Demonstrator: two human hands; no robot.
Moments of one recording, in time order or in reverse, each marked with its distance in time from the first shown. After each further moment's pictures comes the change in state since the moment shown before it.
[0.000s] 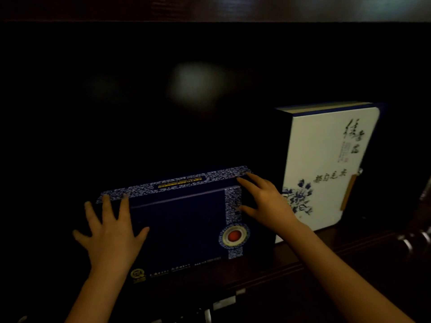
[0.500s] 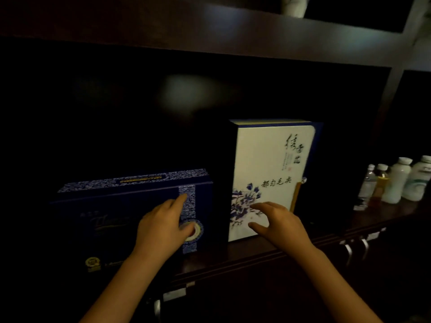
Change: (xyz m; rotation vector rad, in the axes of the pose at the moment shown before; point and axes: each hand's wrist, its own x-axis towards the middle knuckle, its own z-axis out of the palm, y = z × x) left_hand -0.083 0.153 -0.039 -0.323 -0.076 0.455; right_hand -0.107 0.081 -0.085 -0.008 -0.019 0.087
